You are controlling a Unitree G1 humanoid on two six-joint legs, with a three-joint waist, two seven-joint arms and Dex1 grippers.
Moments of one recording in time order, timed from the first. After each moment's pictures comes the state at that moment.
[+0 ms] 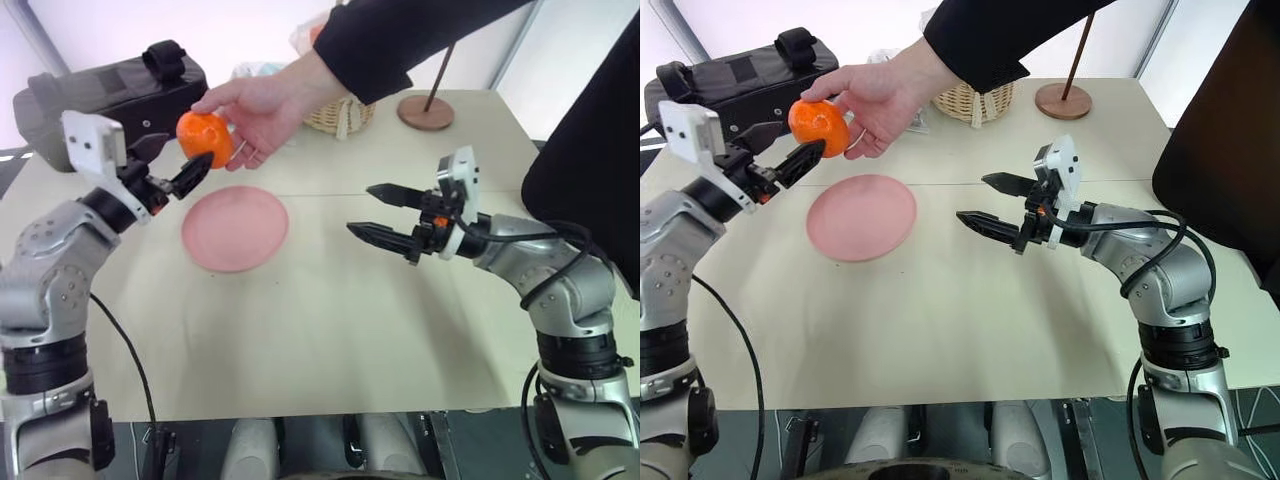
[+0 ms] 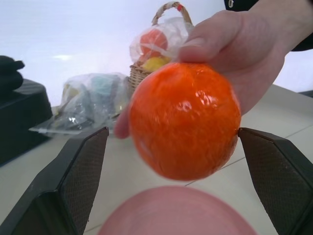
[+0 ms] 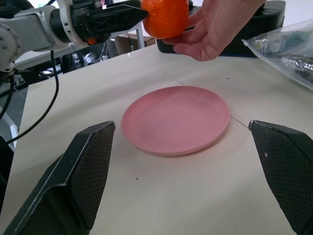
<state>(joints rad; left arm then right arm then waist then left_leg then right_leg) -0.49 0.64 0.32 -0.18 -0.63 0.60 -0.50 -0.52 -0.57 -0.05 -0.29 0.70 0.73 0.80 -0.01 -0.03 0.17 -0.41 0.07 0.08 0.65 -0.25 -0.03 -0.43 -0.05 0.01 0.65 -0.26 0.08</state>
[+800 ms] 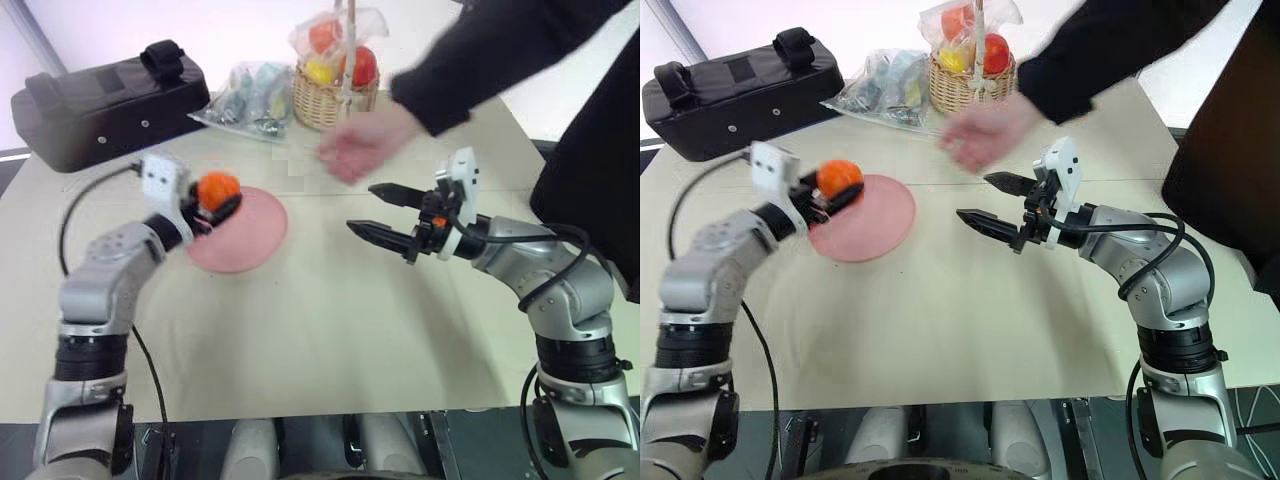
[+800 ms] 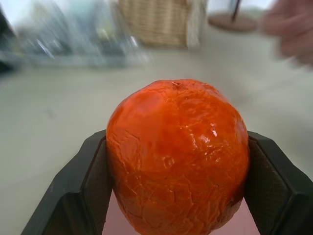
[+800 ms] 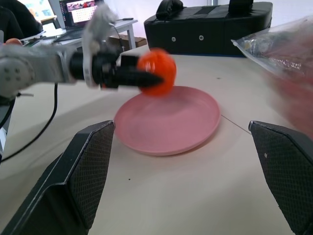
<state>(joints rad) -0.45 0.53 0.13 -0.04 -0.43 0.59 -0.47 -0.51 -0.56 -0.05 -0.31 0.70 0.73 0.75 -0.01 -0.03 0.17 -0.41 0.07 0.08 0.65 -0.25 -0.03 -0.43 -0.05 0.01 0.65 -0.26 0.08</state>
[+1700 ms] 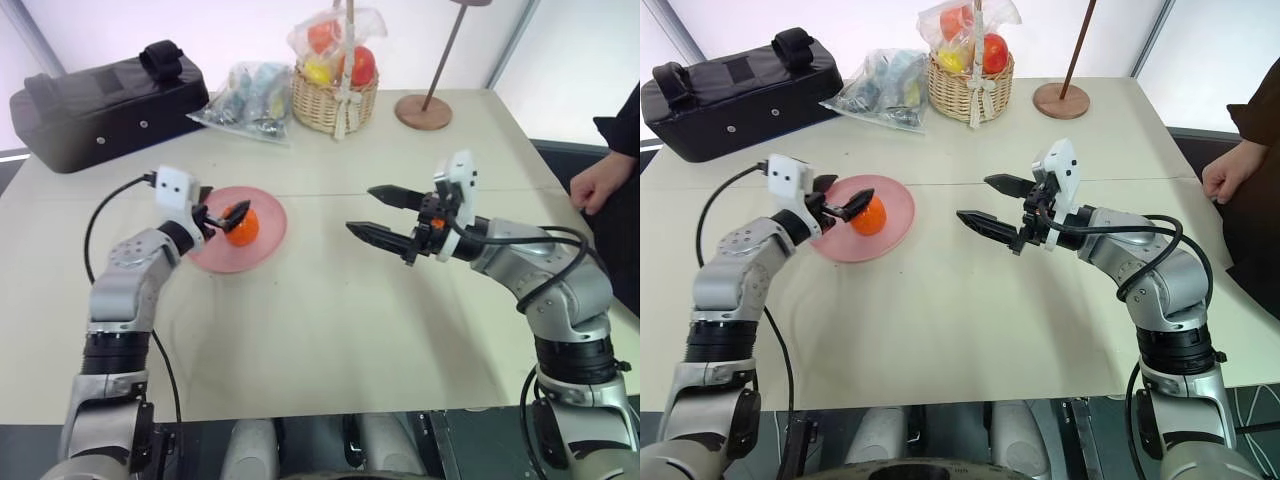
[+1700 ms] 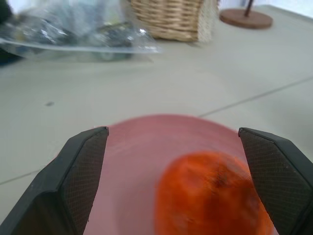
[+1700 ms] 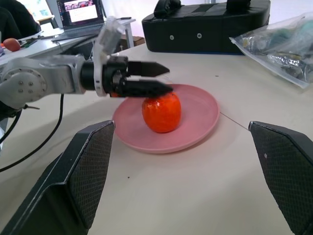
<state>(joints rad) -0.48 0.52 0.19 0.02 -0.37 0.51 -0.47 -0.50 -0.56 -0.05 -0.30 0.69 0.73 0.75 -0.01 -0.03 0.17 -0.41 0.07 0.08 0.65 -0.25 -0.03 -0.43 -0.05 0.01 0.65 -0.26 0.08</state>
